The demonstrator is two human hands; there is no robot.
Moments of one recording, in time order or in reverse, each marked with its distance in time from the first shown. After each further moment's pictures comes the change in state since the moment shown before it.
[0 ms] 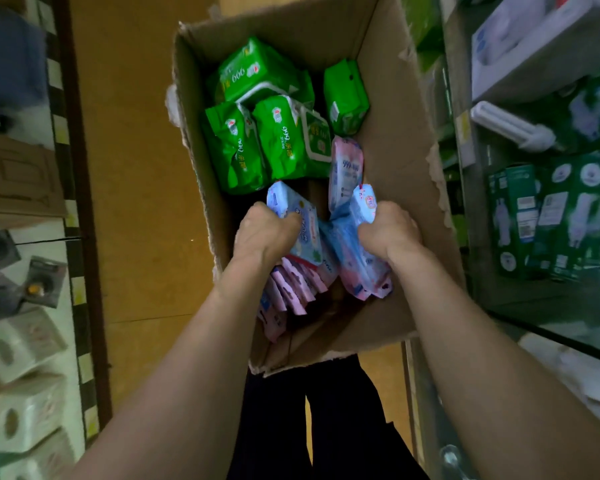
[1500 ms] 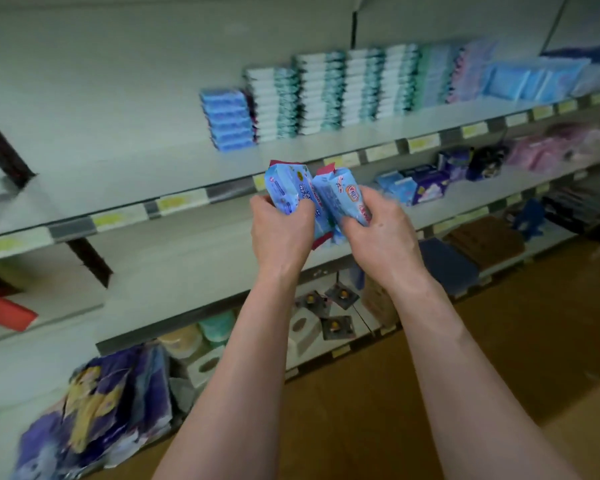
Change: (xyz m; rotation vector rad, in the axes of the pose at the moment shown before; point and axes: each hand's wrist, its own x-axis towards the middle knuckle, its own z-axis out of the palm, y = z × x) left_hand -0.415 -0.358 -0.400 -1.143 1.539 0.065; right_hand -0.621 -0.312 0.111 0.156 -0.143 -1.805
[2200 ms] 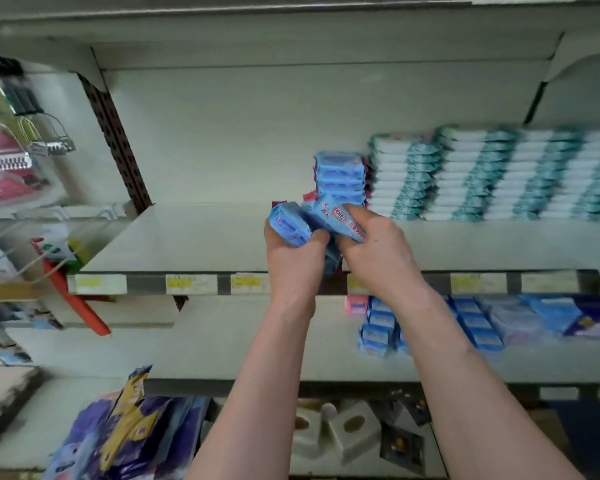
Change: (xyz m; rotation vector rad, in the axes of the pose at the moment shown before) left_hand 0.179 0.023 -0.018 -0.377 0.271 -0.012; right_hand 0.213 -0.062 0.131 0.133 -0.337 -0.340
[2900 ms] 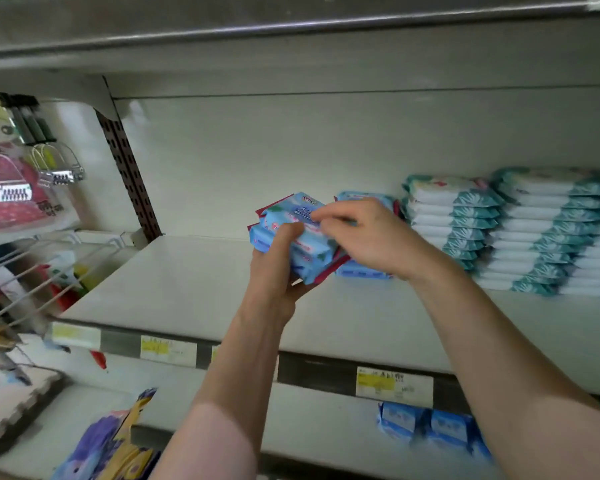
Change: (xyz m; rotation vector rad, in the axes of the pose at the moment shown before) left_hand 0.128 0.004 0.025 -0.178 -0.030 -0.190; right_hand 0.160 0.017 0.004 0.107 -0.317 -0.235
